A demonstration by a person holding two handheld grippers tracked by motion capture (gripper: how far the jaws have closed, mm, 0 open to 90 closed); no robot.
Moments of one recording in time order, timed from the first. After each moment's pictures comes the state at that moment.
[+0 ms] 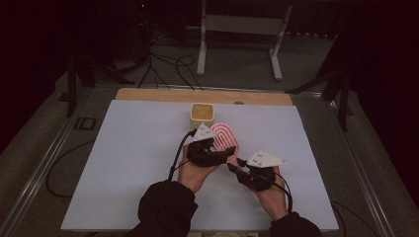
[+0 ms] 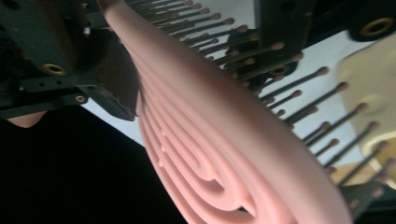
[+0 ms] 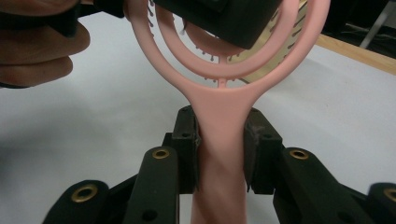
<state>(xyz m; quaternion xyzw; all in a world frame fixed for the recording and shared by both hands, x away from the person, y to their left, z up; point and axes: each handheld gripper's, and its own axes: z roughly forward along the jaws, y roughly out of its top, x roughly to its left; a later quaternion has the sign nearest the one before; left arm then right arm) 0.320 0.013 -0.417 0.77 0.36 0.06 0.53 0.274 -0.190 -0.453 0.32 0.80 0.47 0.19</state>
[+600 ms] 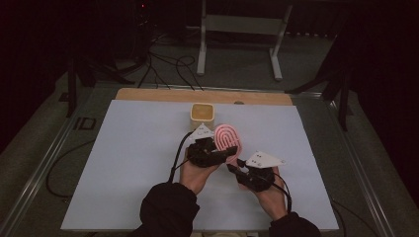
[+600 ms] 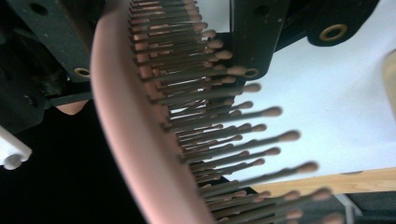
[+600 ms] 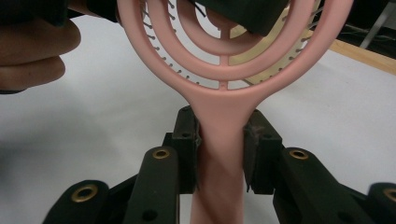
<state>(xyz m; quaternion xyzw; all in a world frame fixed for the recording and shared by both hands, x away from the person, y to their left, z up) 0.318 0.014 -0.418 0.75 0.35 0.02 0.56 0.273 -0.188 -0.456 0.32 0.80 0.47 0.19</state>
